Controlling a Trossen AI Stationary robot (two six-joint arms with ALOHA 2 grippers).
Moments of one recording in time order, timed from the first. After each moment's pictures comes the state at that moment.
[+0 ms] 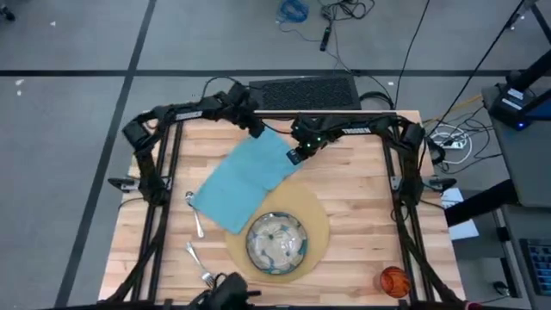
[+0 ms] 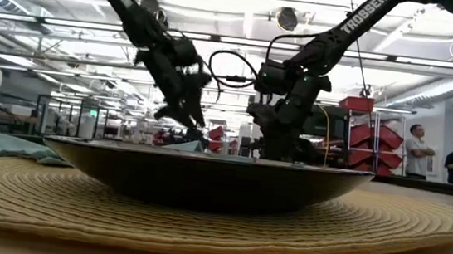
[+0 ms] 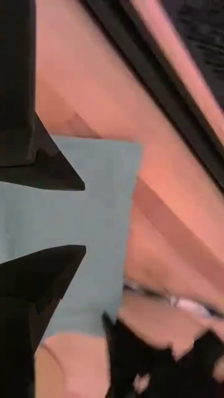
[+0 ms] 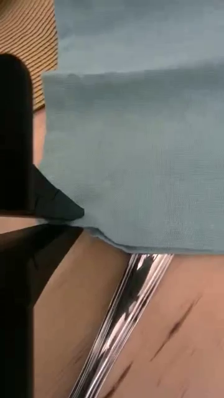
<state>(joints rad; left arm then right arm) 0.77 1.88 1.25 -0.35 0.41 -0.18 -0.51 1.96 1.25 -0.49 -0.27 0.42</state>
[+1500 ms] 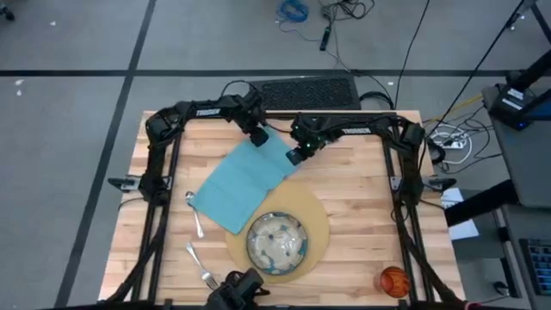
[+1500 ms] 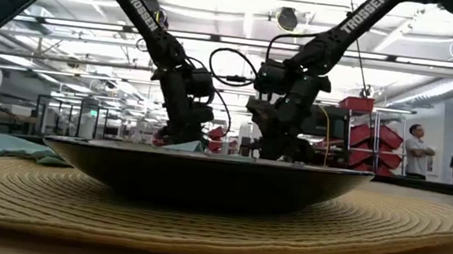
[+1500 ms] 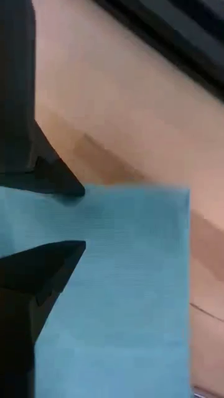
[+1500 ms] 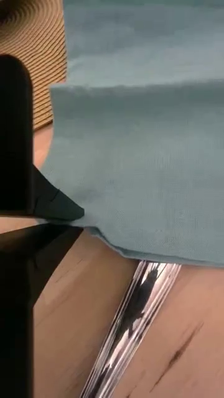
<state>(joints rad) 0.73 2.07 1.43 -0.59 0.26 0.09 -0.51 1.96 1.25 -0.48 -0.32 0.42</state>
